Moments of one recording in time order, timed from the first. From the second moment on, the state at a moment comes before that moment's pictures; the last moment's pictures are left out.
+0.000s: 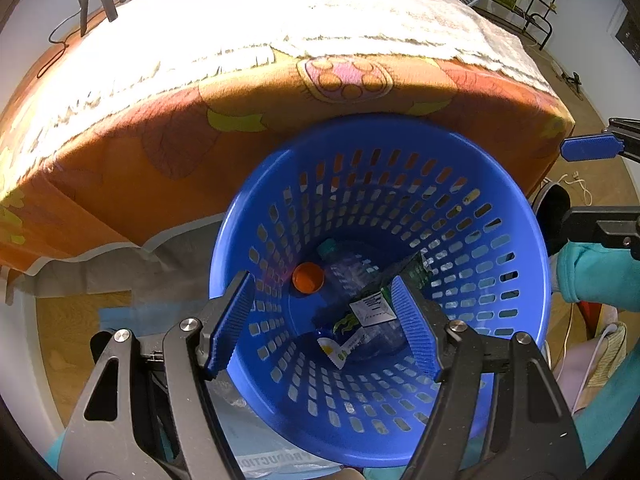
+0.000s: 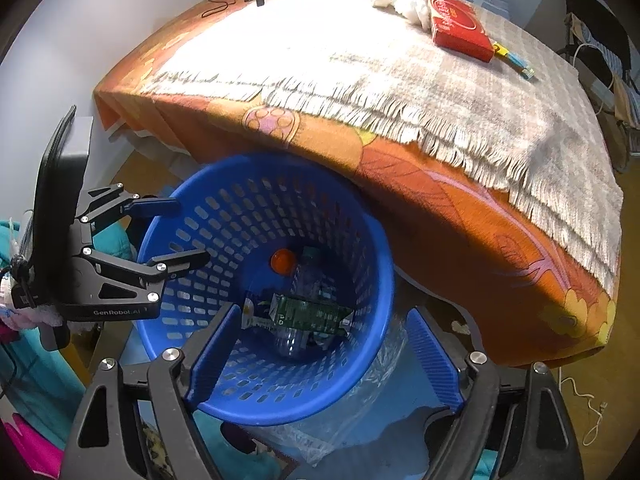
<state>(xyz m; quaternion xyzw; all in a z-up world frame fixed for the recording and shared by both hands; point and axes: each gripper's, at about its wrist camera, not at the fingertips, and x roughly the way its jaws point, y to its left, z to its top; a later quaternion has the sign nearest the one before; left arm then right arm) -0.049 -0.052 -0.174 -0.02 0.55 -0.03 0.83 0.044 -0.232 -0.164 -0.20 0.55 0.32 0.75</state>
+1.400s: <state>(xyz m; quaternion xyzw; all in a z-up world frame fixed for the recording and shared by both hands) 0.178 0.029 -0.034 -0.14 0.42 0.01 0.89 0.214 -0.243 -0.067 -0.05 0.45 0.28 0.84</state>
